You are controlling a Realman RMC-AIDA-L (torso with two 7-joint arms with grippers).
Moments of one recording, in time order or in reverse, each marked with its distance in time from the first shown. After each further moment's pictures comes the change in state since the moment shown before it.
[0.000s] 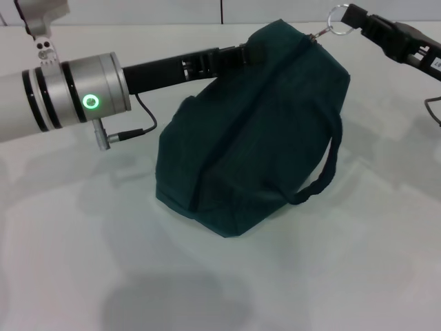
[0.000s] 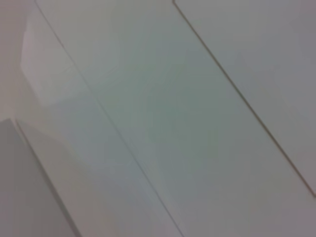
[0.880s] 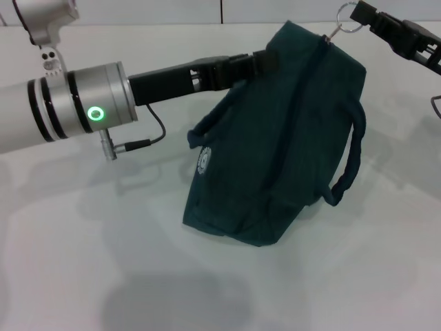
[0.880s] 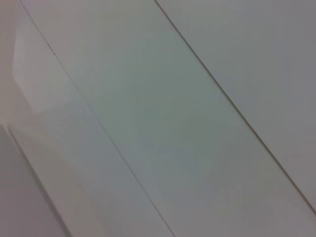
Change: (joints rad) left arm 0.002 -0.002 0.037 -0.036 -0.054 0.063 0.063; right arm -0.006 -0.006 0.001 0.006 0.017 0.007 0.008
